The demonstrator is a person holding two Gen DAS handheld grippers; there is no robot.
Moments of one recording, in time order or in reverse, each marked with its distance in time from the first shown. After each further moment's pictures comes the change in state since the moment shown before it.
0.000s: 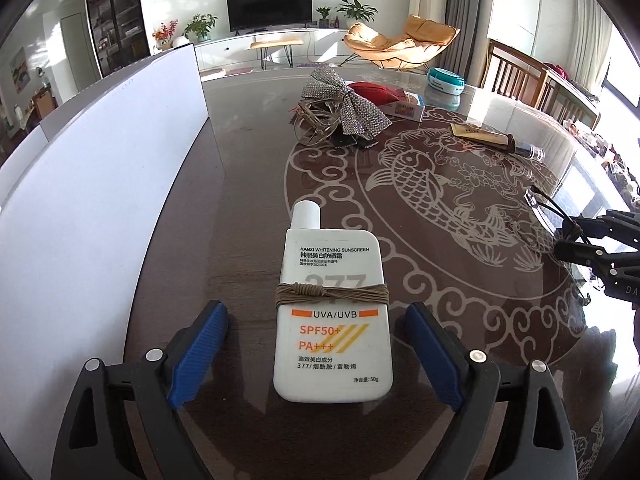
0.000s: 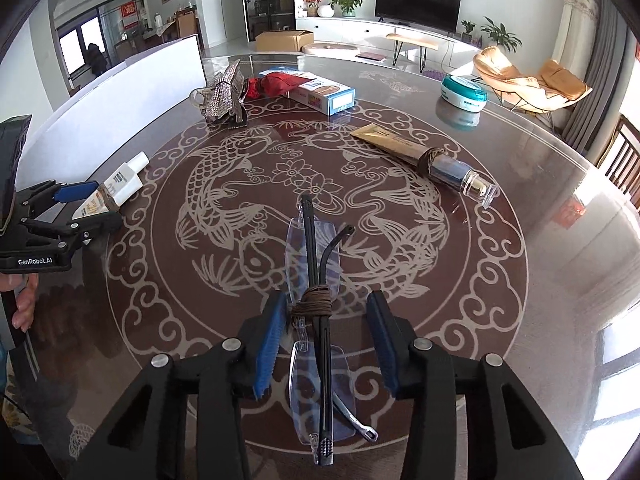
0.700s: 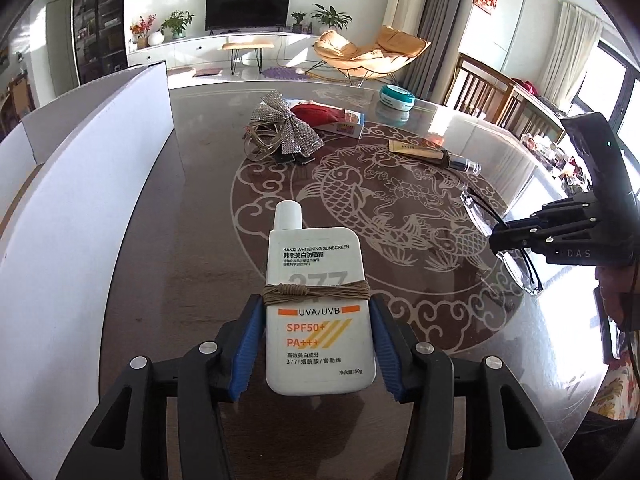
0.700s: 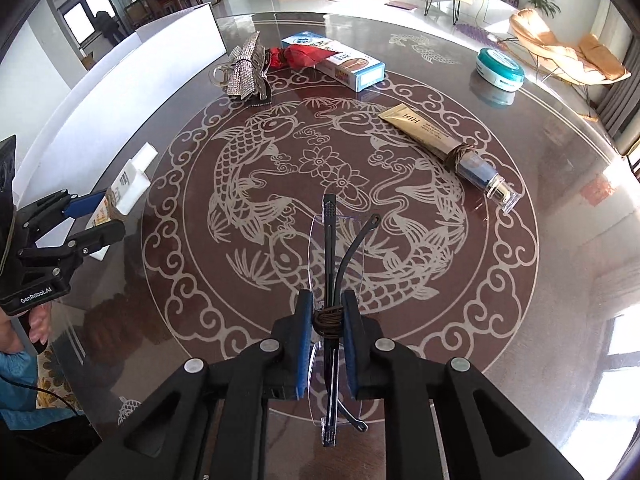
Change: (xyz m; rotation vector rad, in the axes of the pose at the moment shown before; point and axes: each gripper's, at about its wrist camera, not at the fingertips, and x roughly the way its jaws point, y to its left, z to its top) left arm -0.060 -0.015 -0.004 -0.064 -0.047 -0.161; right arm -0.016 0.001 0.031 -0.016 0.198 0.105
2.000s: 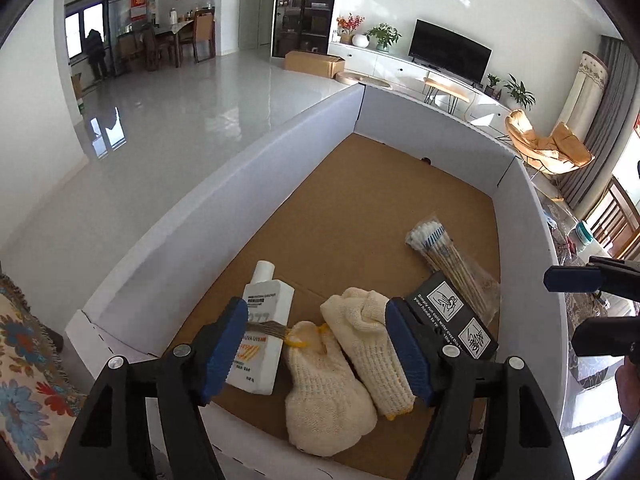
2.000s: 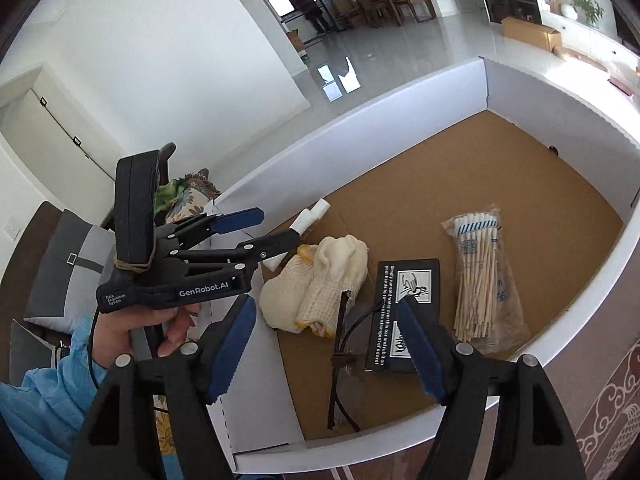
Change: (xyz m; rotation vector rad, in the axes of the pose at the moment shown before) left arm -0.168 0.270 -0.065 -0.441 -0.090 0.432; right arm 0.013 0.386 0.165 -0.394 -0.093 0.599
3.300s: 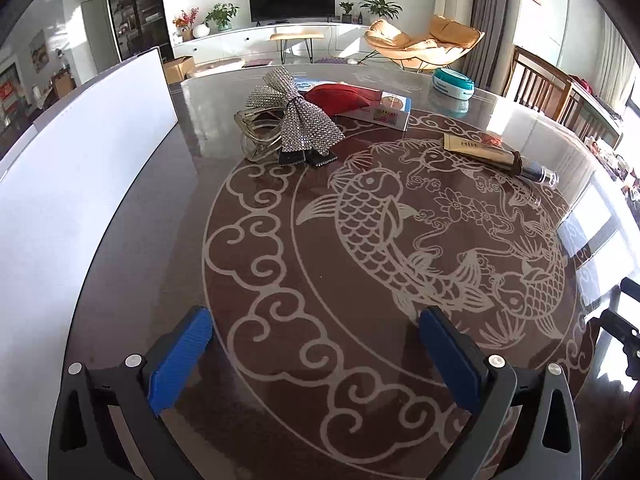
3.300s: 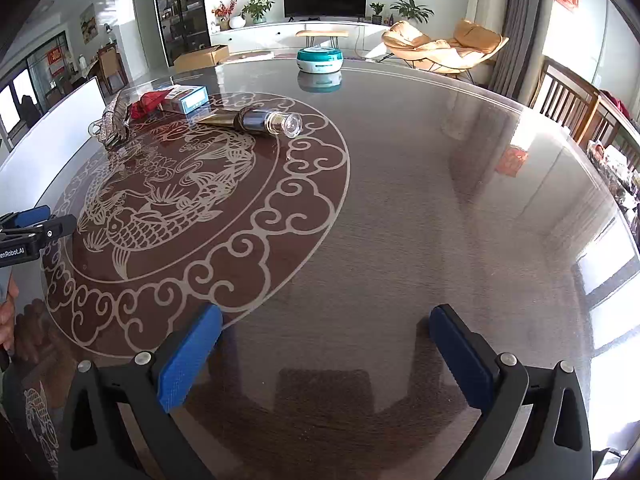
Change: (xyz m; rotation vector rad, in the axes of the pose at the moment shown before) left arm 0.109 -0.386 -0.073 0.399 0.098 -0.175; right arm -0.266 -0.242 -0.387 0.583 -0.184 -0.920
